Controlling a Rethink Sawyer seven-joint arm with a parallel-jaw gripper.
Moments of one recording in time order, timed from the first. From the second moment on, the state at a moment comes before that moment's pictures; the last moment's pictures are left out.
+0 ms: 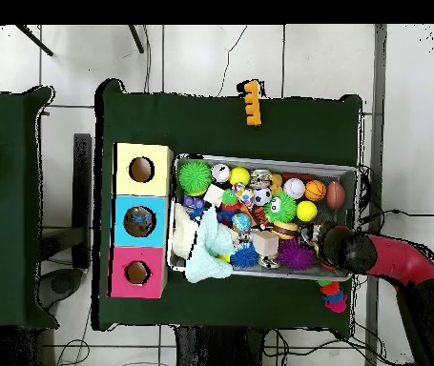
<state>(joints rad) -0.95 -0.40 0.33 1.54 -0.70 0.46 1.65</state>
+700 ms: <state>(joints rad) -0.95 -0.36 0.38 1.43 -0.70 0.66 1.62</state>
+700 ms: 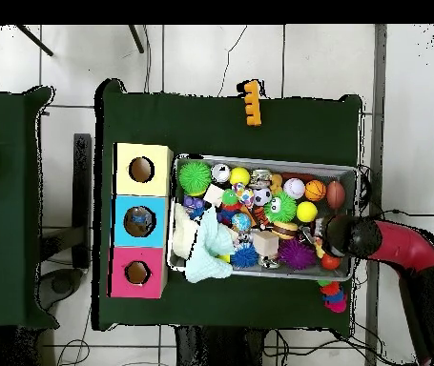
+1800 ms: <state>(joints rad) -1.00 -0.46 0.43 1.45 -0.69 0.79 1.50</state>
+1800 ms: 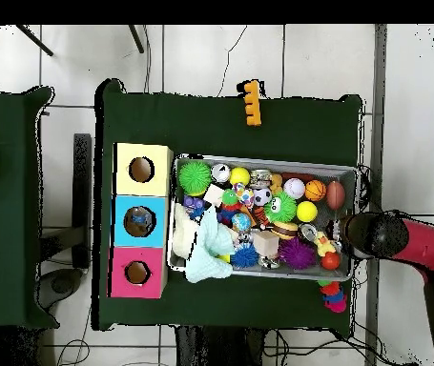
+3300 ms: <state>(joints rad) -0.96 -0.62 0.41 1.54 -0.69 0.81 1.50</state>
